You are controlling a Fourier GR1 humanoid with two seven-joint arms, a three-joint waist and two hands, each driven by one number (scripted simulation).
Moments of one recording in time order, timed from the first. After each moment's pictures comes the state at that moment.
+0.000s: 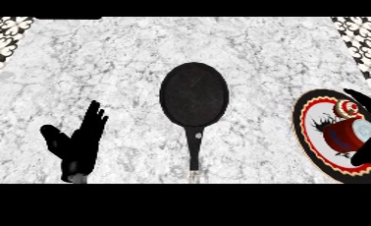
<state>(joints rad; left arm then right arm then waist) 0.08 0.09 -0.06 -1.47 0.23 0.24 0.13 -0.15 -0.68 -0.02 -1.23 0.58 0.35 0.18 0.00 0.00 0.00</state>
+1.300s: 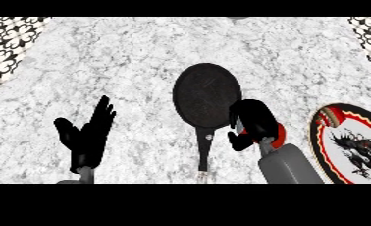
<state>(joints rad) 0.02 0.08 -0.07 -1.40 0.20 0.19 0.12 -0.27 -0.14 0.37 -1.32 0.92 0.17 0.33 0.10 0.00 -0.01</state>
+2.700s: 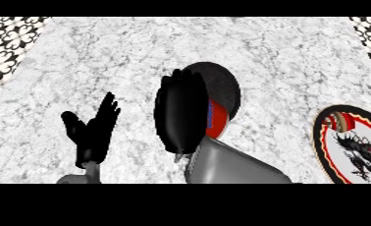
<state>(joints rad) -0.01 0.06 -0.08 -1.38 0.19 0.20 0.14 -0.78 -0.02 0.84 -1.41 1.19 -0.17 1.21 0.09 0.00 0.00</state>
